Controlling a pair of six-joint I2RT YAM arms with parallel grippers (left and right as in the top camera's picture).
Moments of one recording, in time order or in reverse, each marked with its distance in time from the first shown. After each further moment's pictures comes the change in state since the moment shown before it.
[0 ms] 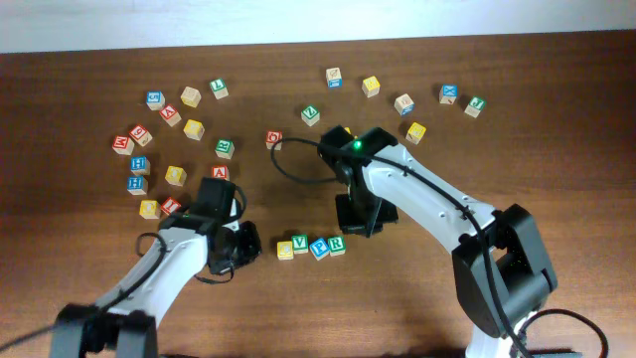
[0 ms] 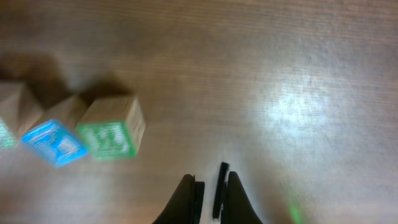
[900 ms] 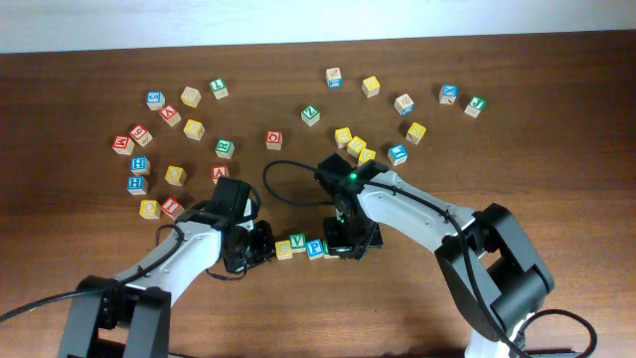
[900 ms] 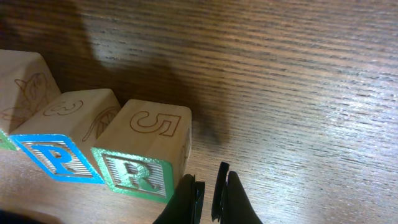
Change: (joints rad) left arm -0.053 0.078 0.000 0.082 0.099 -0.051; right arm 0.045 -0.001 -0.207 0.286 -0.233 0.003
